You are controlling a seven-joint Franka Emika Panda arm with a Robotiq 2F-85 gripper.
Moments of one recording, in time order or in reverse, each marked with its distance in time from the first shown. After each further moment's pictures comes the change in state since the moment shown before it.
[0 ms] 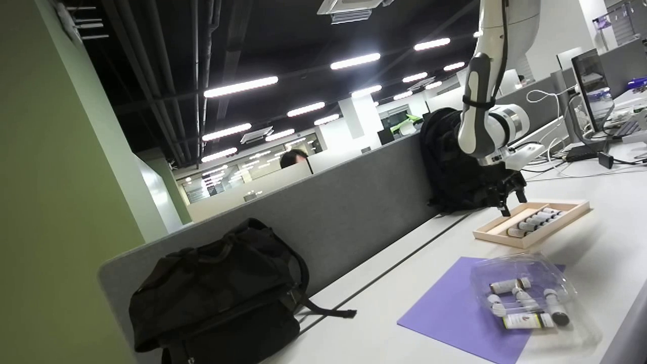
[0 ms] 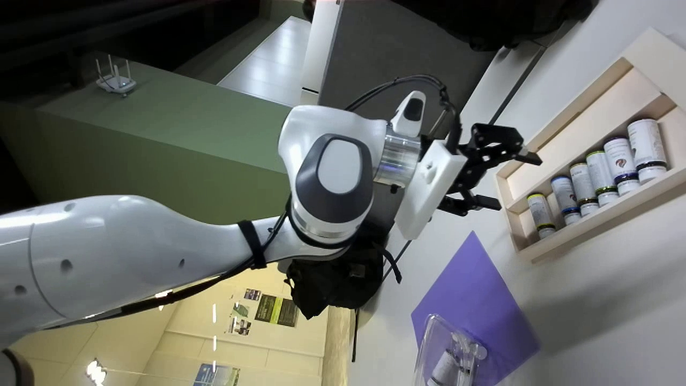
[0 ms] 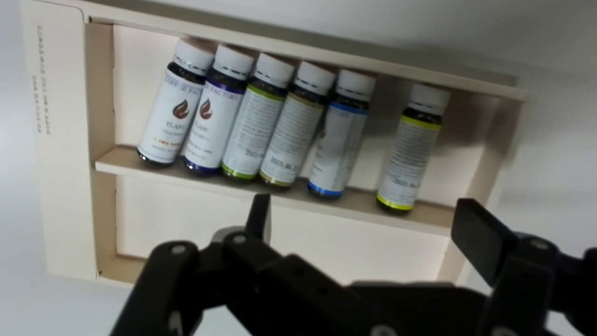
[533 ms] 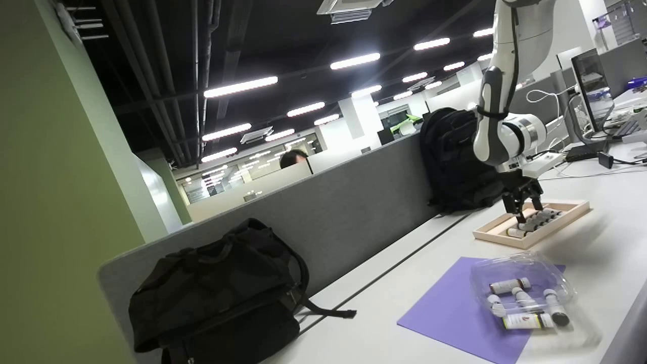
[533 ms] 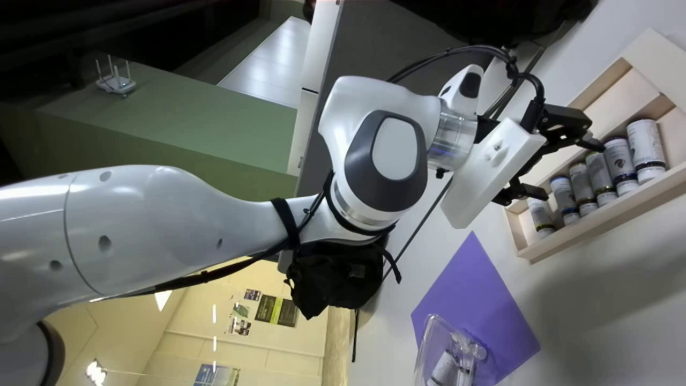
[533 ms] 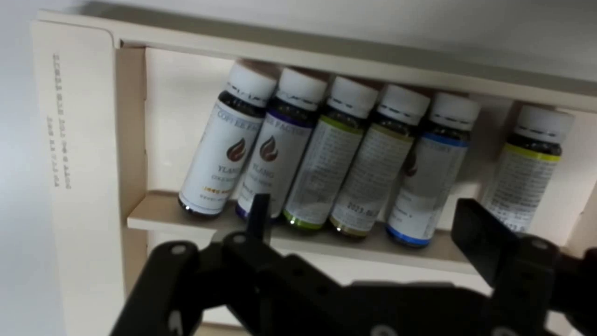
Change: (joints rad) arm -0.149 0.117 0.066 0.074 0.007 0.033 -0.061
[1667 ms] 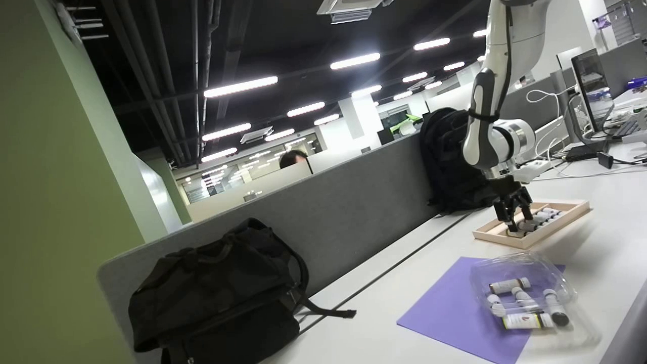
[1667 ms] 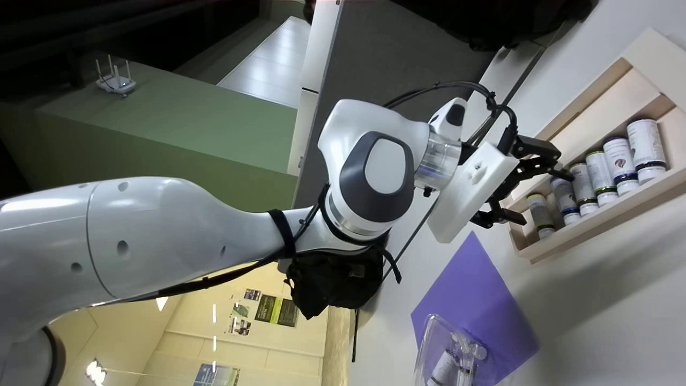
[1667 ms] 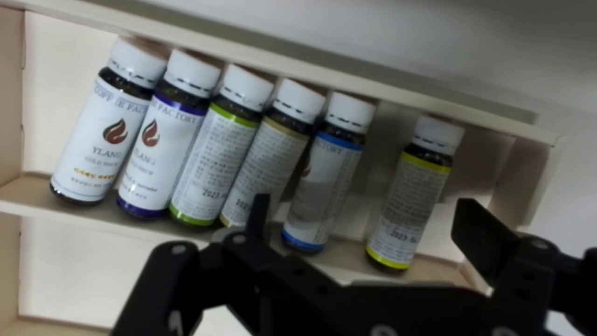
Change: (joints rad) arm 0.019 0.000 0.055 -0.002 0.003 -0.059 -0.047
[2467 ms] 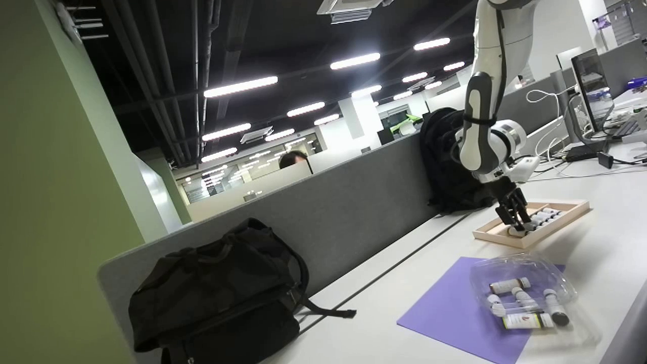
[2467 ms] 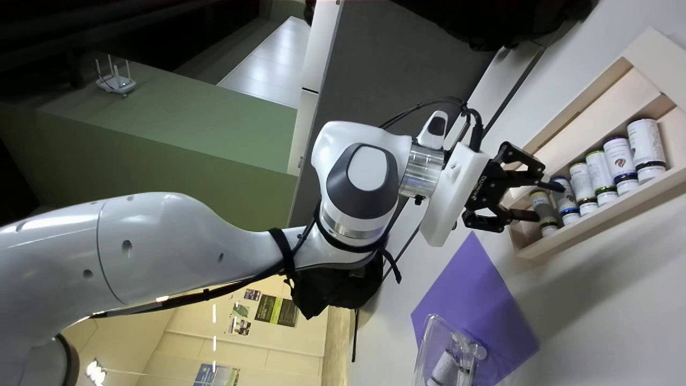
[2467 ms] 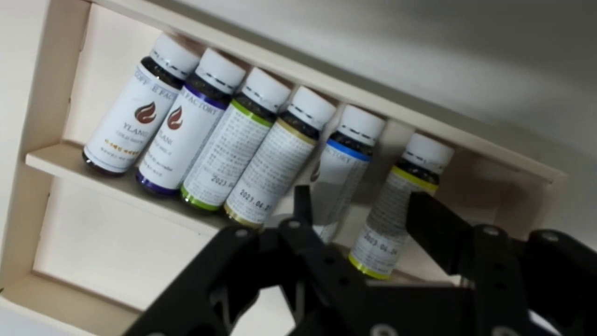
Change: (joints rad) arm 0.145 -0.009 -0.109 0.002 -0.137 -0.044 0.062
